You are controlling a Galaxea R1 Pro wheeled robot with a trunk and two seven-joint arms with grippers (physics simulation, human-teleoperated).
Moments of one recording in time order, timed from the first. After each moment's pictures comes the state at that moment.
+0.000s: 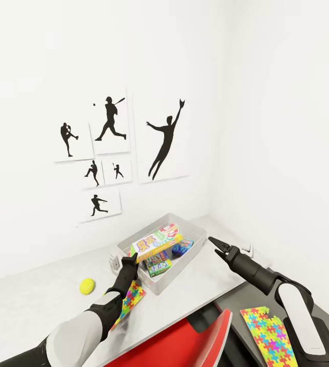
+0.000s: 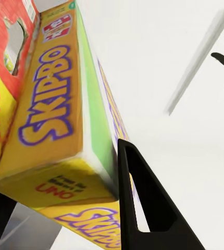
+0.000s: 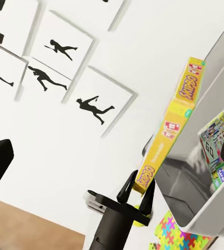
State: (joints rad) left arm -0.79 -0.17 0.78 -0.10 0.72 0.10 -0.71; right arm -0.30 -0.08 -0.15 -1.52 -1.03 0.81 0.28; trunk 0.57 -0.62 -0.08
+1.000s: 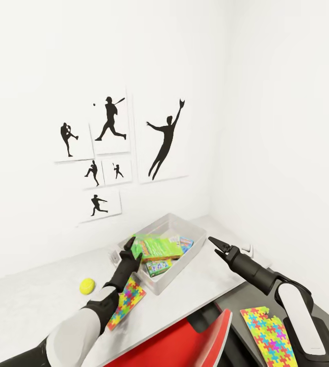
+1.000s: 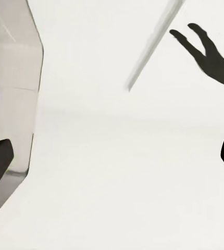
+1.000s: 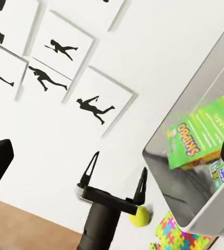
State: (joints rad) left arm -0.79 -0.17 0.78 -0.18 0.73 0.32 -0.79; right arm -0.30 -0.08 -0.15 -1.52 -1.03 0.81 0.28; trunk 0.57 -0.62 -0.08
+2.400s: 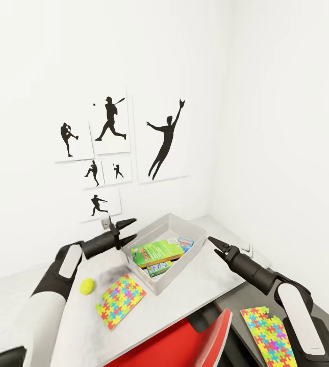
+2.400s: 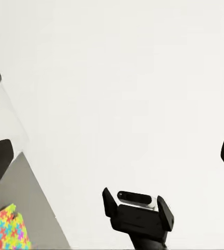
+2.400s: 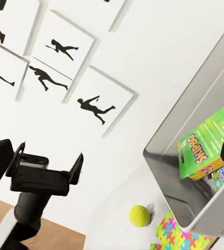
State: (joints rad) left arm -0.76 0.01 0.27 -0.80 0.65 1.03 -0.80; right arm -0.30 -0.07 -0.15 -1.52 -1.03 0.81 0.28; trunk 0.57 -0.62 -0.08
